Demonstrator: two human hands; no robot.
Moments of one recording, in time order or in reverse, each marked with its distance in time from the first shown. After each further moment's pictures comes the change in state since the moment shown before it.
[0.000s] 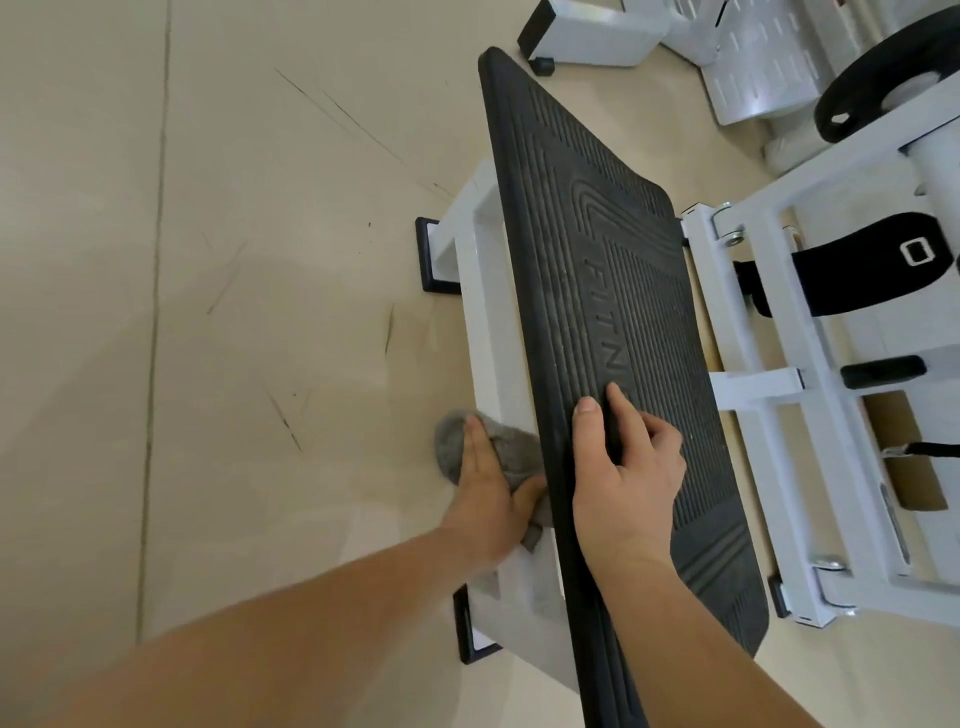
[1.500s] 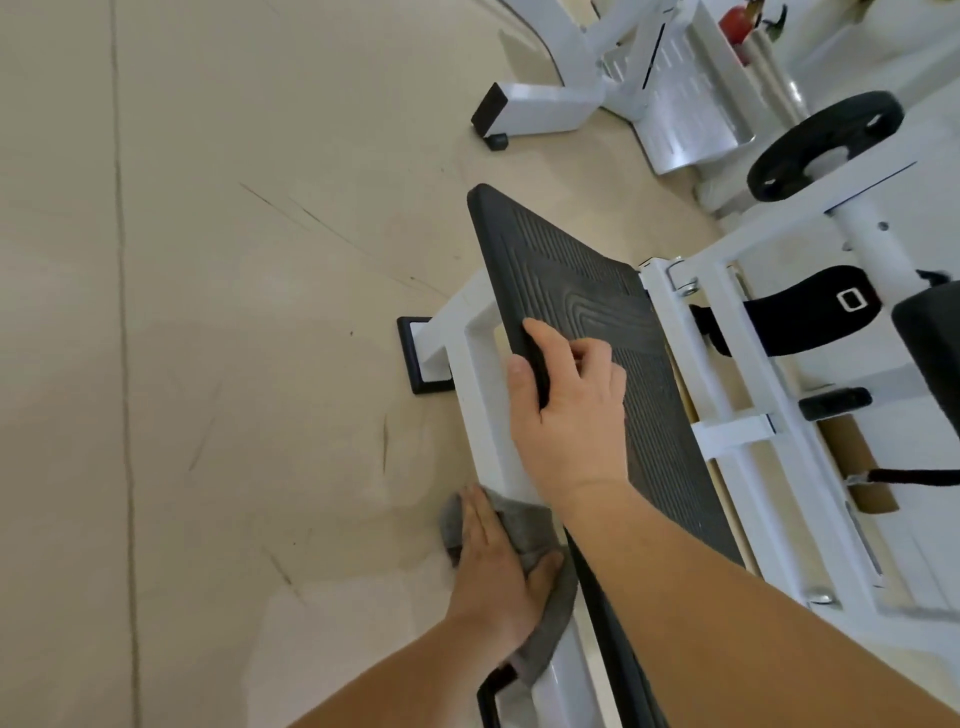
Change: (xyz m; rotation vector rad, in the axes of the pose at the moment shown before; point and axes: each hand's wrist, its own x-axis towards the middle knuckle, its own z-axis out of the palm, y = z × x) left_hand 0.070 0.000 -0.037 0.133 -0.167 -0.042; right_hand 0.107 -0.129 0.064 -0.371 0.081 -0.425
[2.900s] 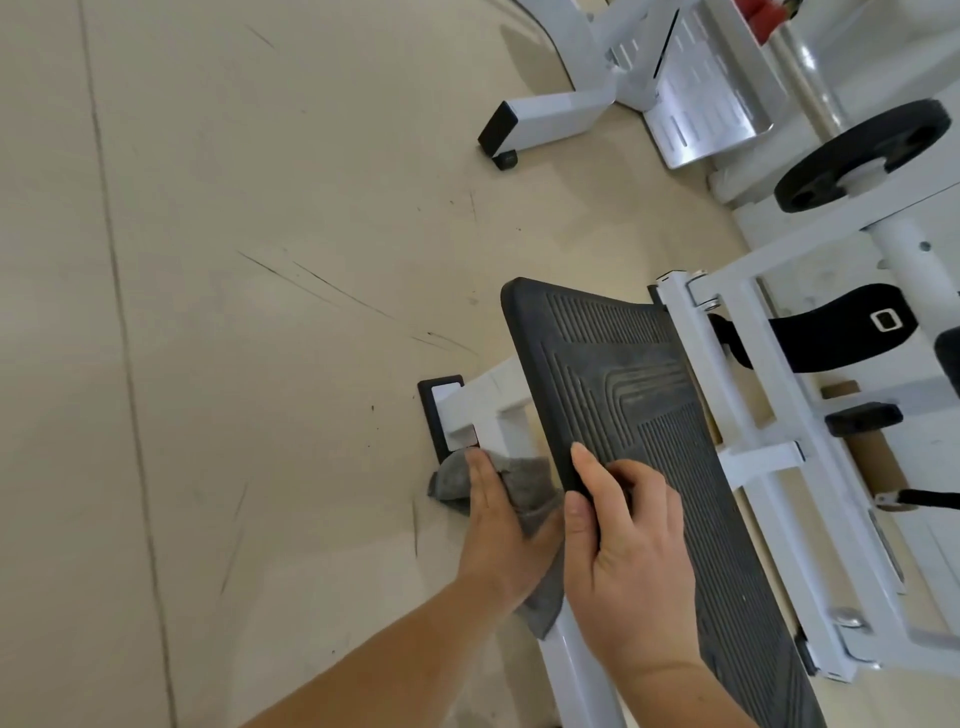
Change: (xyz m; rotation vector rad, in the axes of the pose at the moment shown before) left_hand 0.098 0.044 -0.094 -0.234 0.068 0.018; right_hand -0.001 -0.005 0.005 -0.138 0.054 -0.011
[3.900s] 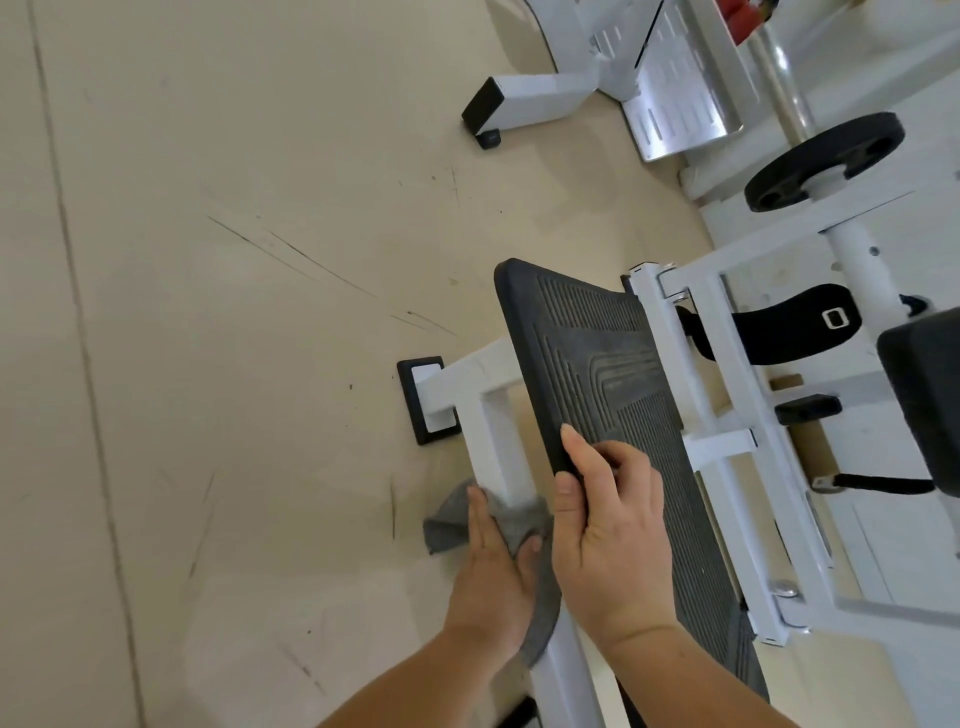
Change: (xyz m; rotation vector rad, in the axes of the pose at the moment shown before) left_hand -0.051 -0.022 0.023 0.056 -0.107 -0.139; right_hand 0.001 0.003 0.002 -0.005 -0.011 0.001
